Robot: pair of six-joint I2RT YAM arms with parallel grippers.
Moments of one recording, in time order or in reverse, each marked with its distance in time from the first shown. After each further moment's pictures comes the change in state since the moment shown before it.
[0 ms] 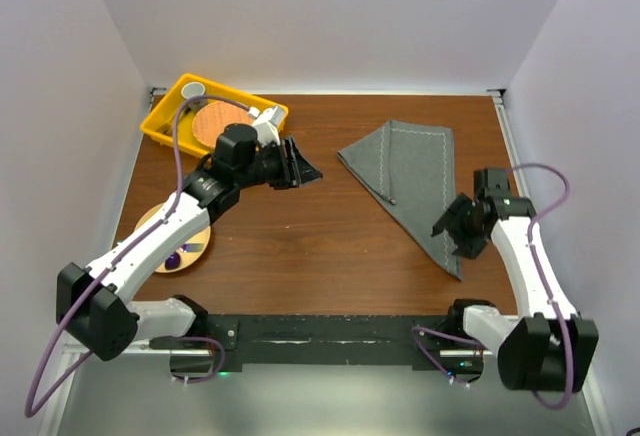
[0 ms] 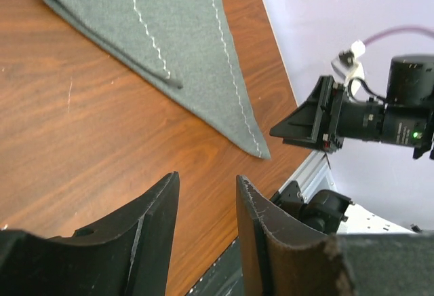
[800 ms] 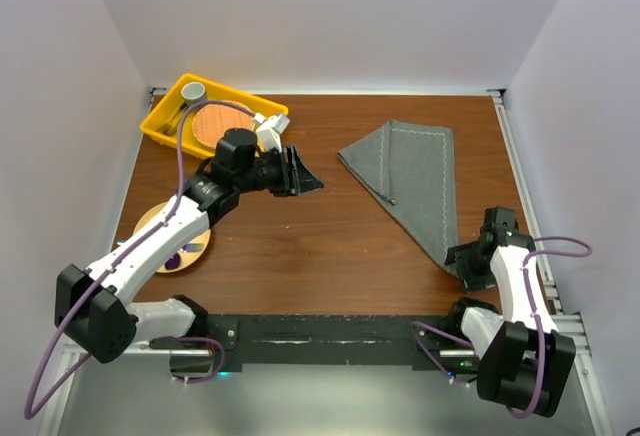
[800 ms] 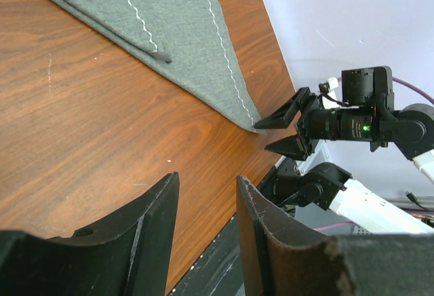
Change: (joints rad) left arm 0.001 -0.033 -0.049 -0.006 0.084 0.028; right arm -0.240 -0.142 -0.340 0.017 0.083 0.430
